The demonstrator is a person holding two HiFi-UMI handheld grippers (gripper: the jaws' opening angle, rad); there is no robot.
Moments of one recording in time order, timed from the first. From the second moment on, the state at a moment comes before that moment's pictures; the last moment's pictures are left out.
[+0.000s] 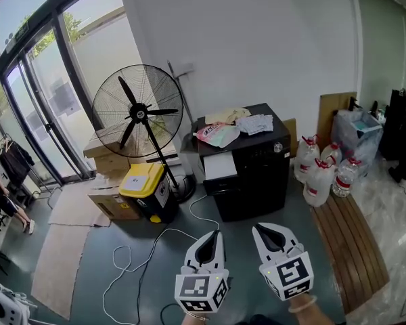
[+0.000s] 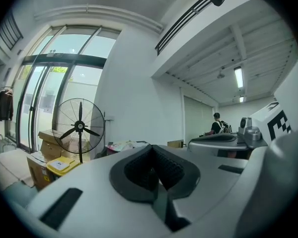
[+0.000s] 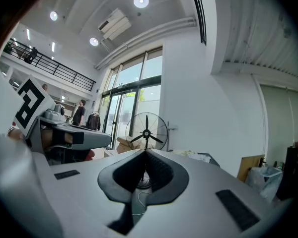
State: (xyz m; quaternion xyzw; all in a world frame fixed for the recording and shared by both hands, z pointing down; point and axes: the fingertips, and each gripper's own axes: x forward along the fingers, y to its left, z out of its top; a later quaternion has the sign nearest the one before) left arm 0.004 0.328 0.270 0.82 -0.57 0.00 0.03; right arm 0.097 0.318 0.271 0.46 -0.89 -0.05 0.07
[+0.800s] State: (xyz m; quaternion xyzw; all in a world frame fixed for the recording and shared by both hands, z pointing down) left arm 0.000 0.257 0.290 0.81 -0.58 0.00 0.05; right arm 0.082 0.245 0.295 0.44 -0.90 -0.02 0.07
